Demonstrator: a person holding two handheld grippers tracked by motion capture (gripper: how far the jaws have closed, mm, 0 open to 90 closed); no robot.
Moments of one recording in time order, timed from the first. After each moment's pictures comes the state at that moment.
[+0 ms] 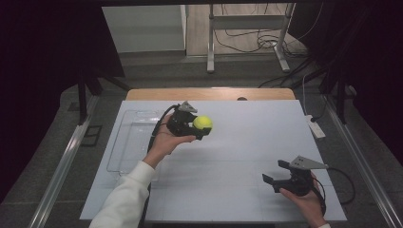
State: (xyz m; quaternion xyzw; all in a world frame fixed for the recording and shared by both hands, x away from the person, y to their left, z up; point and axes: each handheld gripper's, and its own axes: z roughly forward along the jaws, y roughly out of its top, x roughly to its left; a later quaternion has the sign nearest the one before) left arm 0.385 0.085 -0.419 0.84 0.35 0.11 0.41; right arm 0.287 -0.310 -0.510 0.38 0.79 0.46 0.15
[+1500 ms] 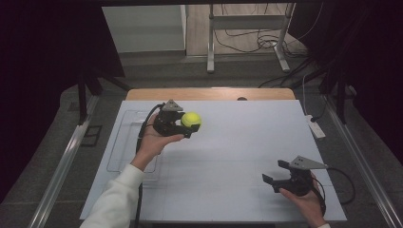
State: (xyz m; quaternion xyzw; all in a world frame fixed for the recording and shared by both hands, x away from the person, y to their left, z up) left arm 0.371 0.120 -0.408 0.81 0.37 0.14 0.42; right arm 0.287 -0.310 -0.511 0.38 0.79 0.46 0.15
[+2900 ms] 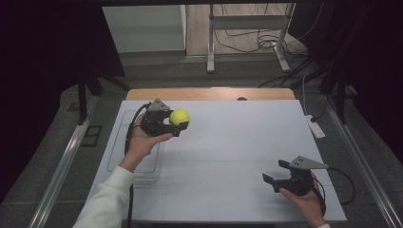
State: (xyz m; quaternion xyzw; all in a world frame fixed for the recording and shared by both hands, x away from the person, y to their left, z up) left arm 0.362 0.149 -0.401 0.80 0.39 0.17 0.43; right arm 0.287 -0.310 -0.511 0.38 0.79 0.45 0.16
